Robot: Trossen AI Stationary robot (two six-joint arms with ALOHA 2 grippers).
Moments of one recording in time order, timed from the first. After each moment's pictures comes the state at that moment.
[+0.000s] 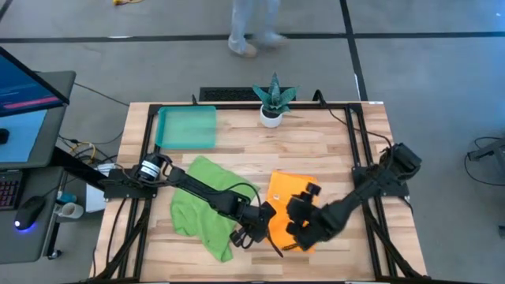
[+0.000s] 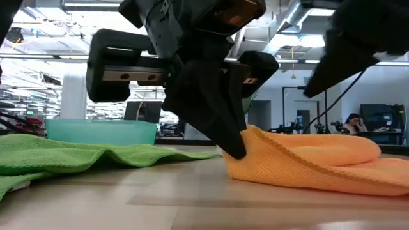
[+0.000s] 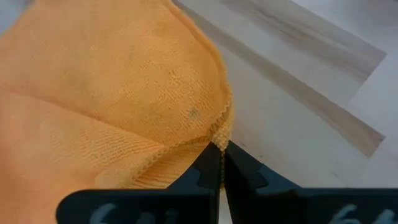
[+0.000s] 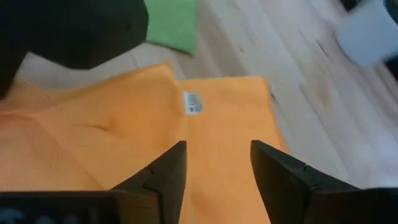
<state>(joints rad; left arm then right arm) -0.34 2.12 1.44 -0.30 0.13 0.54 0.65 1.77 1.17 -0.88 0.73 0.88</state>
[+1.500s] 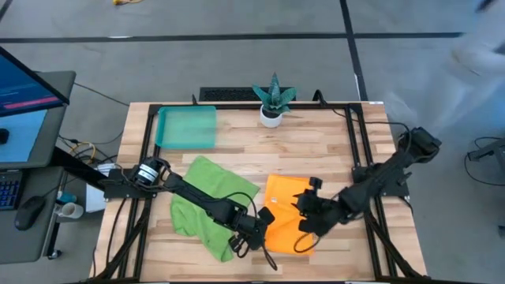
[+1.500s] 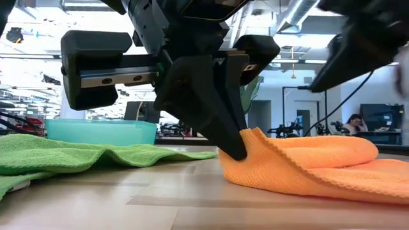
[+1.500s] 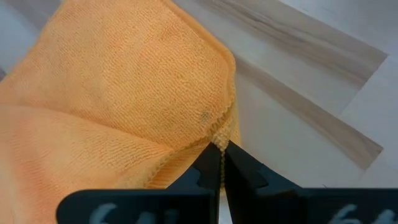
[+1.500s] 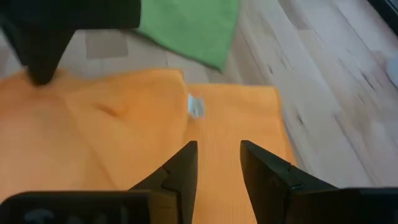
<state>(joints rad) -0.41 2.12 1.44 -0.28 -0.01 0.56 0.64 1.48 0.82 -0.42 0.67 0.58</state>
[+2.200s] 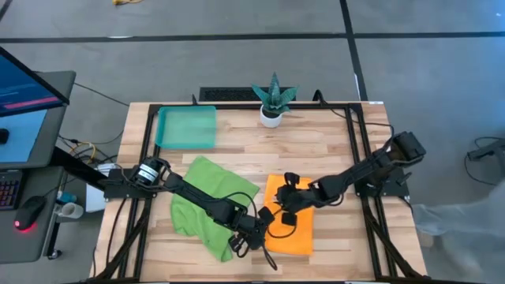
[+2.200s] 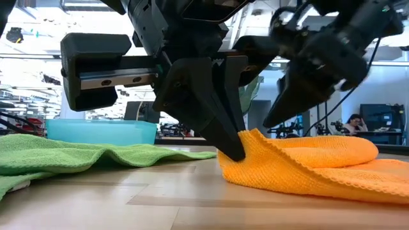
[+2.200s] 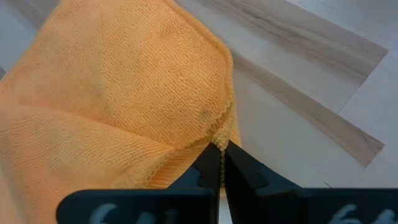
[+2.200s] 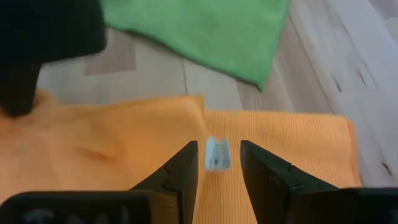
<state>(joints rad) -0.41 2.12 1.44 -0.29 -0.02 0.57 0.38 1.65 0.79 -0.05 0.34 0.34</state>
